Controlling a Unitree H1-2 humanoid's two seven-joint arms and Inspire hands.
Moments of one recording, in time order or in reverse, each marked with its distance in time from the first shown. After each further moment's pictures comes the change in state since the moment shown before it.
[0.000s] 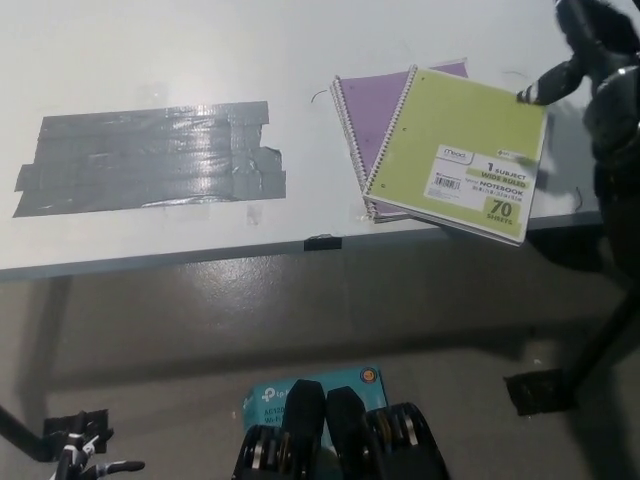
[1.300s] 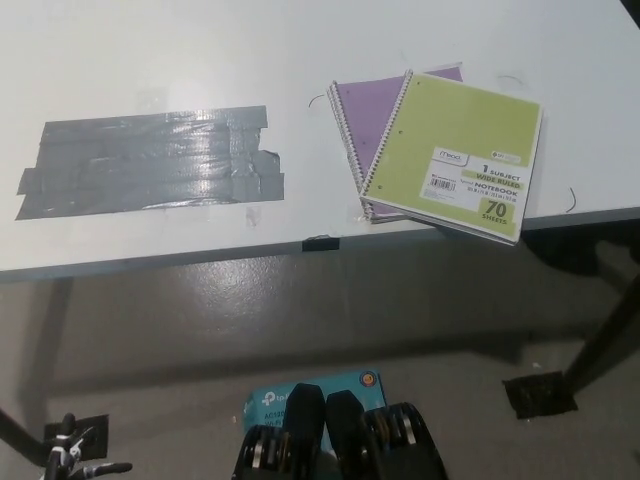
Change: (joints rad) left_arm 0.001 0.001 0.026 0.021 -0.001 0.001 0.018; right_arm 0.994 -0.317 -0.037 -0.337 0.622 -0.096 -0.313
